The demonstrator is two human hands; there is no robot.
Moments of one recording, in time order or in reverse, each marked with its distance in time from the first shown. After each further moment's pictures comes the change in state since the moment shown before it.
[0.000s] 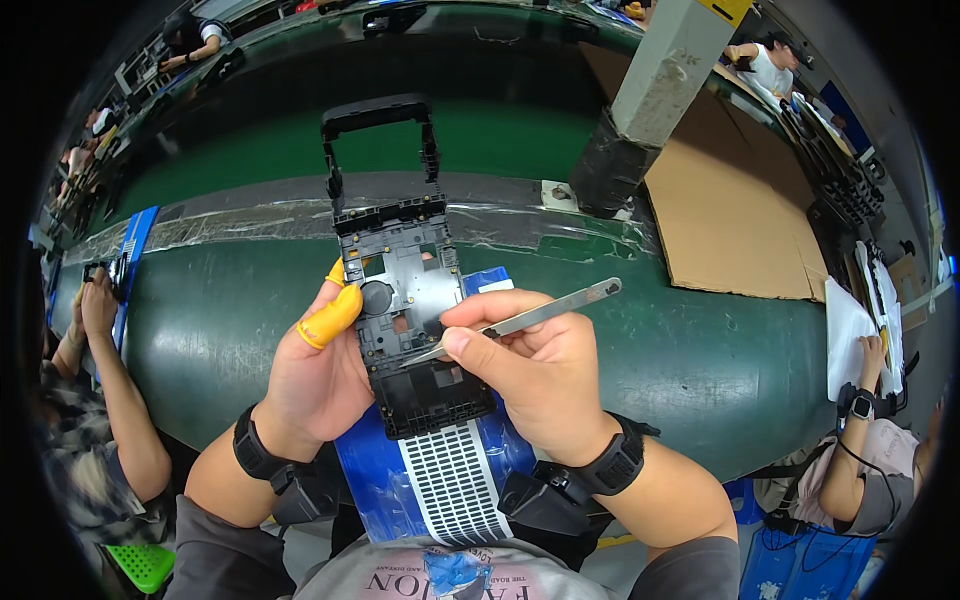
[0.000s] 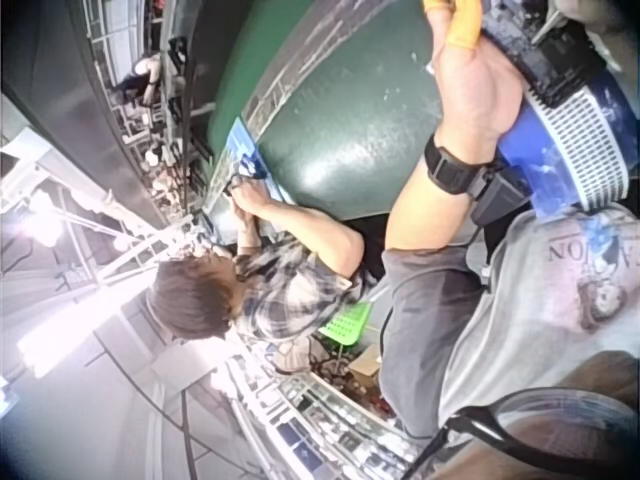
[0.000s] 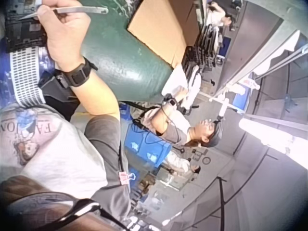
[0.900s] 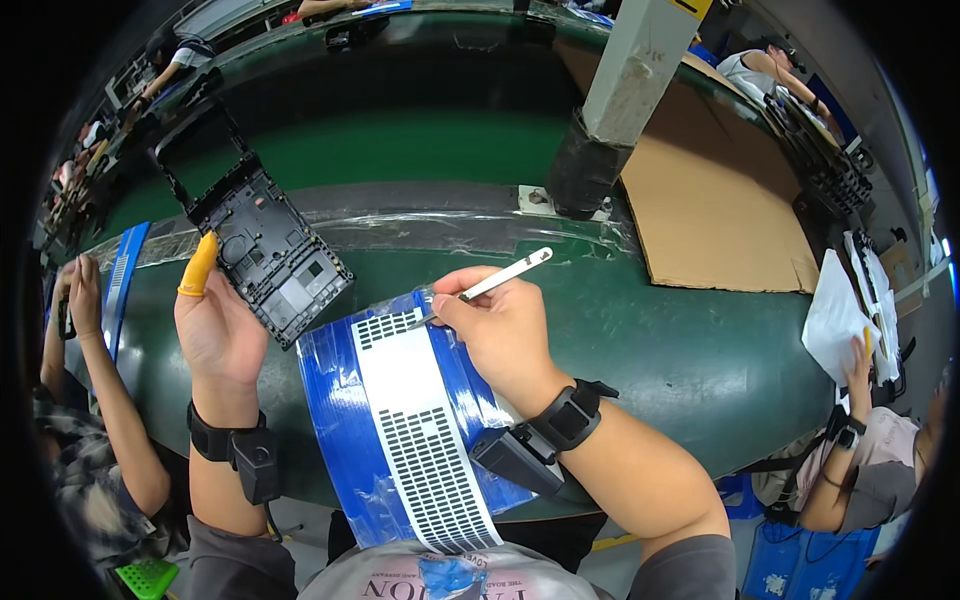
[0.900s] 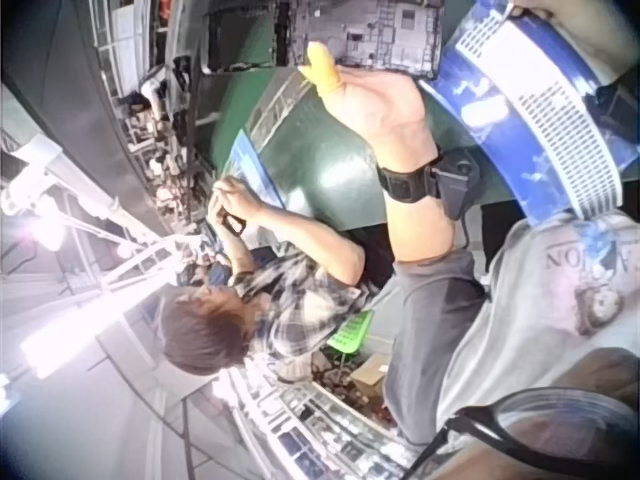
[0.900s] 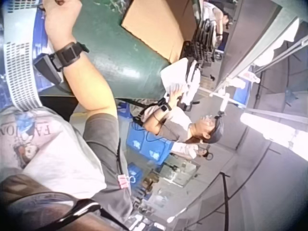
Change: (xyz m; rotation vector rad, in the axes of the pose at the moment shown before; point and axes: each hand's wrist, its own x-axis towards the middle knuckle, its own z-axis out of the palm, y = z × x) left_hand 0.008 0.056 -0.026 -0.038 0.191 0.514; right_hand 0.034 0.026 -0.016 -0.205 0.163 0.112
